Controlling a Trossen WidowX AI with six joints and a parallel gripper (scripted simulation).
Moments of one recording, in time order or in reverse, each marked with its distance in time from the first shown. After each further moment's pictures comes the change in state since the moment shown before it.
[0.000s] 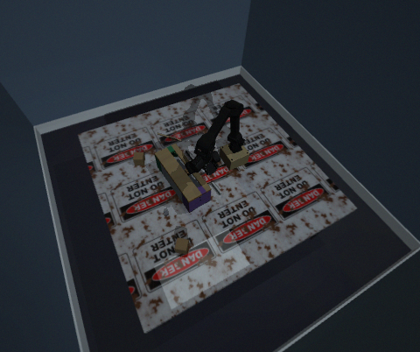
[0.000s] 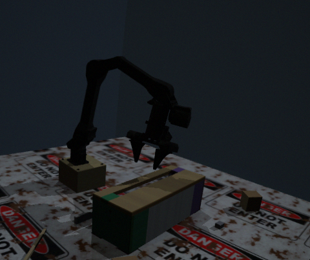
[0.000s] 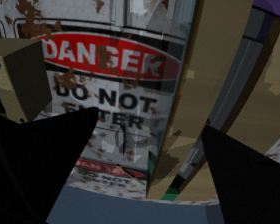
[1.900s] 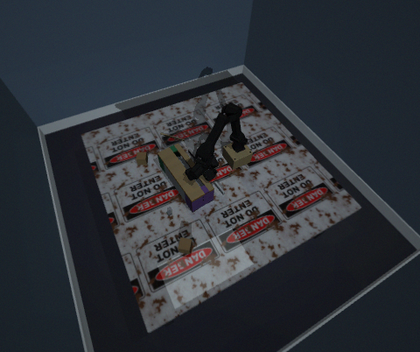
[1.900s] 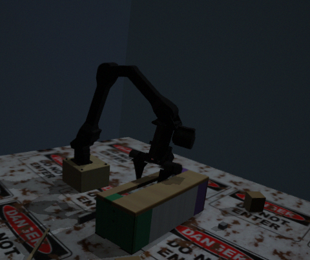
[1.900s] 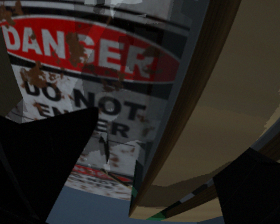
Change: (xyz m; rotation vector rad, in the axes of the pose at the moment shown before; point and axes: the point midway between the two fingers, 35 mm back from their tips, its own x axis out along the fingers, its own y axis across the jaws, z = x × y) arm 0.063 -0.017 0.002 -0.059 0.063 -0.020
